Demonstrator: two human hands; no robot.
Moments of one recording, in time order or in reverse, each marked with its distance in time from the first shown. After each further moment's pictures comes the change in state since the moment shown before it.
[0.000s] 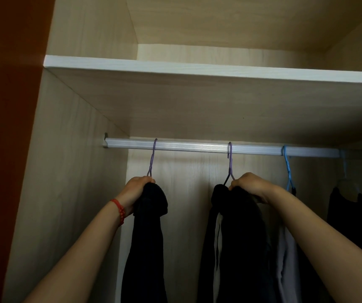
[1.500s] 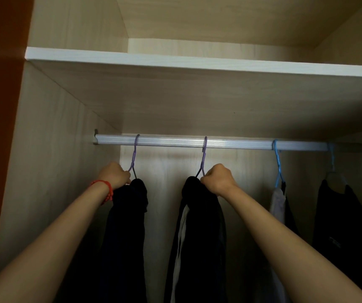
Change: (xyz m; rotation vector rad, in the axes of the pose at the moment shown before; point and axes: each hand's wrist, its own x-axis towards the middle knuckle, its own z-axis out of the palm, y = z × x) left_hand 0.022 0.022 -0.029 0.778 0.226 -0.007; right_hand 0.006 -0.022 0.054 -0.098 0.249 -0.174
